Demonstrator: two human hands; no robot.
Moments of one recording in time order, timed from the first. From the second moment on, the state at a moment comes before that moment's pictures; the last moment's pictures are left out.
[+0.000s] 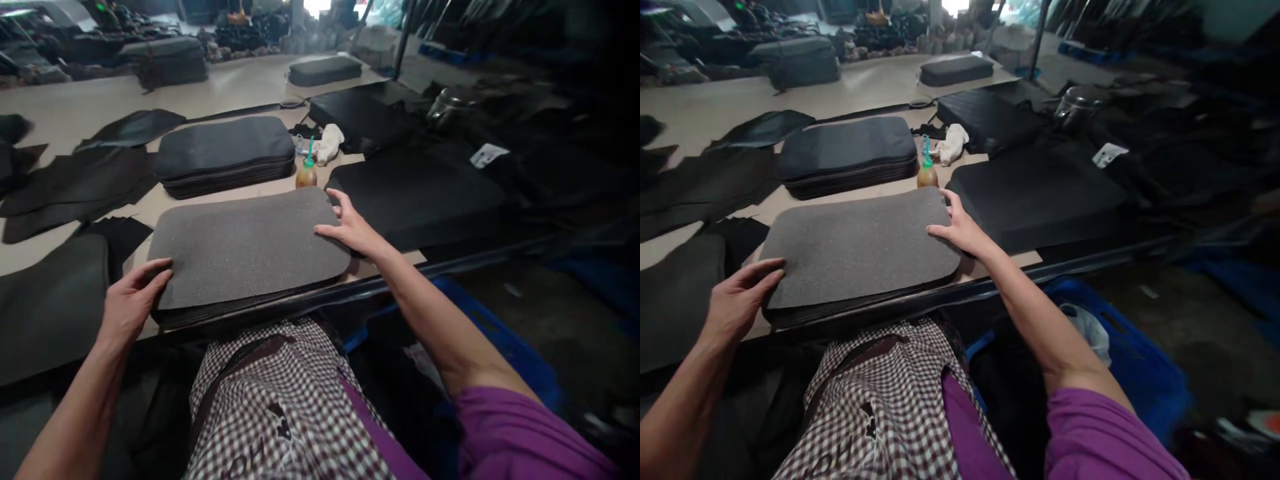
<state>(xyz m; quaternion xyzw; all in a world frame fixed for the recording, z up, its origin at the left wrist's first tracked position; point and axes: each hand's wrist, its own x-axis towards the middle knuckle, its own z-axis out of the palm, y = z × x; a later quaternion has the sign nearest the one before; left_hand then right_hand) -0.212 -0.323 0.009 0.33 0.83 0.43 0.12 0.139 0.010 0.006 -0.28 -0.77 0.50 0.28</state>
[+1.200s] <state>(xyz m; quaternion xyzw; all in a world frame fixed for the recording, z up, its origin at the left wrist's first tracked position) -0.181 -0.343 0.045 0.25 0.90 0.35 0.07 0.153 0.002 -0.001 -0.25 -0.84 0.41 0.26</state>
